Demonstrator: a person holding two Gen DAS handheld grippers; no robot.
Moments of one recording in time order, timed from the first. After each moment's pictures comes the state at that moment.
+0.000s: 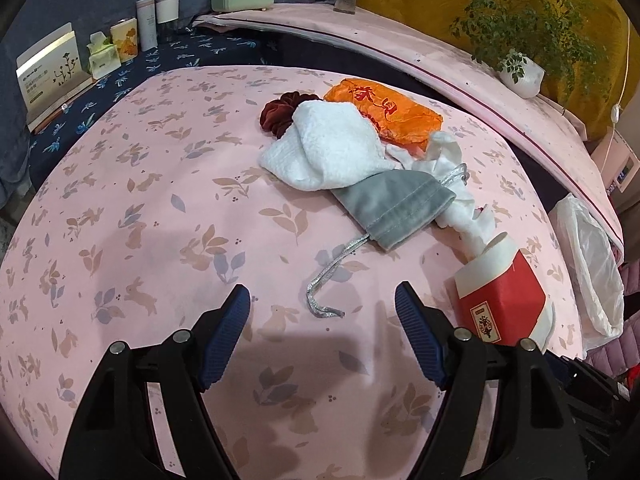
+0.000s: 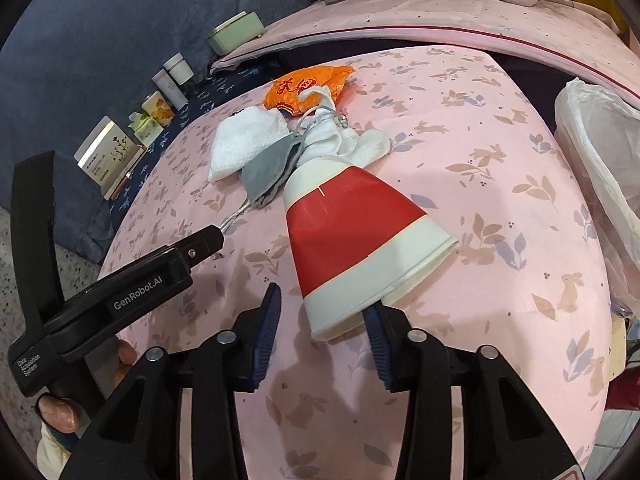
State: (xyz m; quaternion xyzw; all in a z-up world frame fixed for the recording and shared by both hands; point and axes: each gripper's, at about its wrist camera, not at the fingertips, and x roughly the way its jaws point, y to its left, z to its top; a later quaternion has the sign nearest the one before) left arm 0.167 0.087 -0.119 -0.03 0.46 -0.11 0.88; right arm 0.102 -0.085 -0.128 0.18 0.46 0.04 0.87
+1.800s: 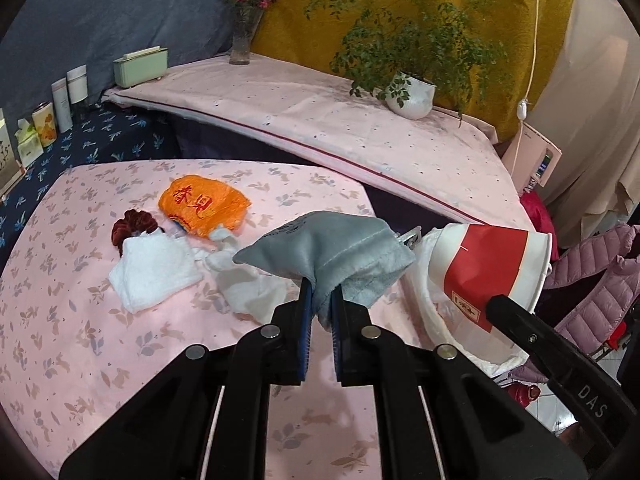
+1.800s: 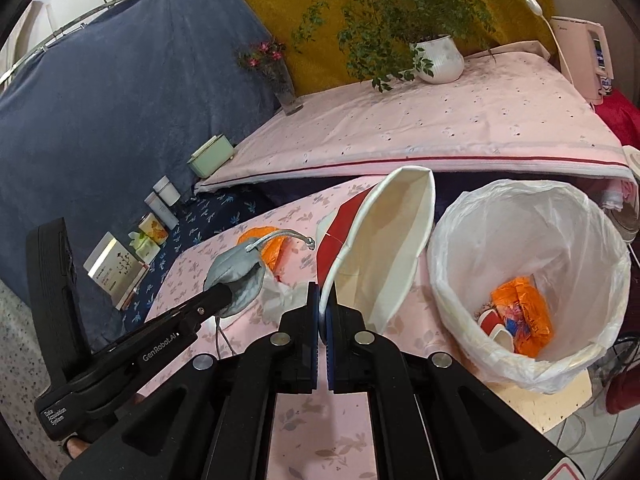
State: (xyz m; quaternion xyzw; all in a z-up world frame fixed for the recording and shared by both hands) left arm 0.137 -0.058 -0.010 -0.02 0.38 -0.24 0.89; right arm 0.050 -0.220 -0.021 0.24 0.30 -0.03 0.92
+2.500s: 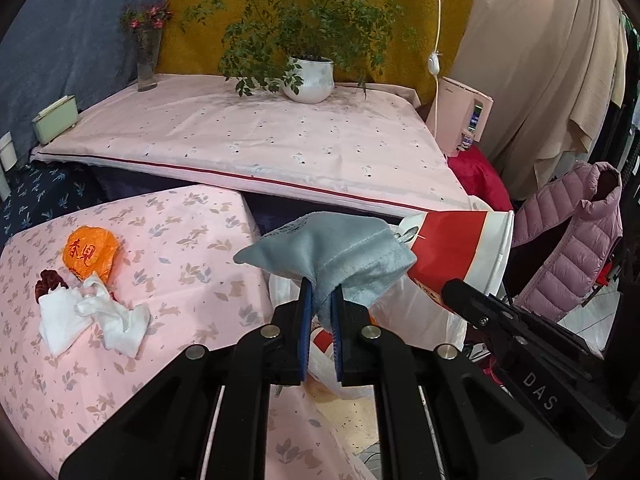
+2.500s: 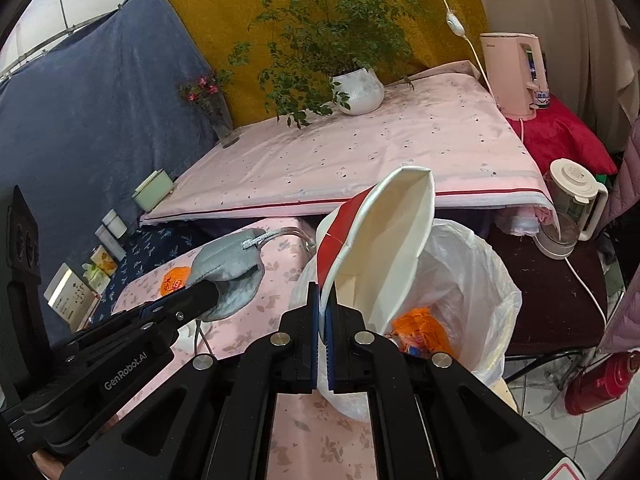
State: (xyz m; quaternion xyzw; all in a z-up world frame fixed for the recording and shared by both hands) left arm 0.097 -0.199 0.009 0.06 0.37 -0.34 0.86; right arm 0.008 -0.328 -0.016 0.24 0.29 -0.13 0.92
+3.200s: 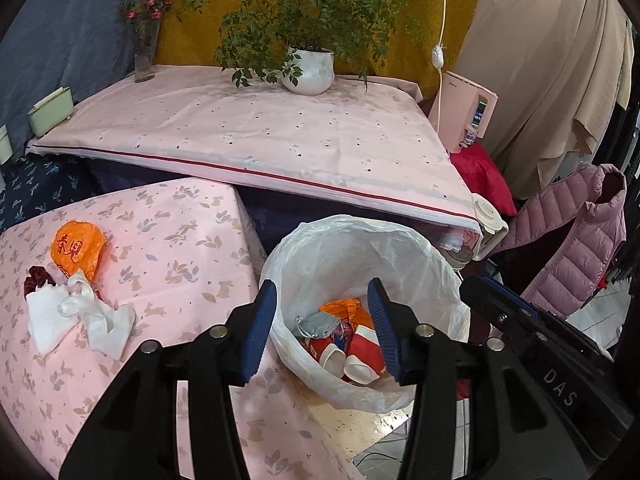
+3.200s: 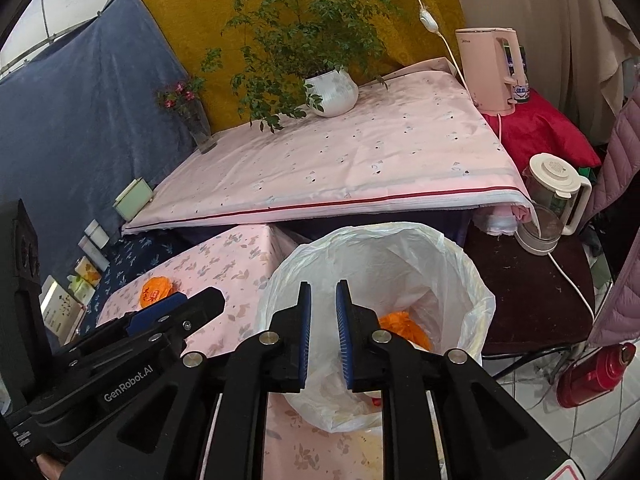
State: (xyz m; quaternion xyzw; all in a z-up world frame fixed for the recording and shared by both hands) left arm 0.108 -0.209 -0.003 0.05 0.38 -0.34 0.86; right arm 0.007 -0.345 -0.019 0.24 0.29 -0.15 0.91
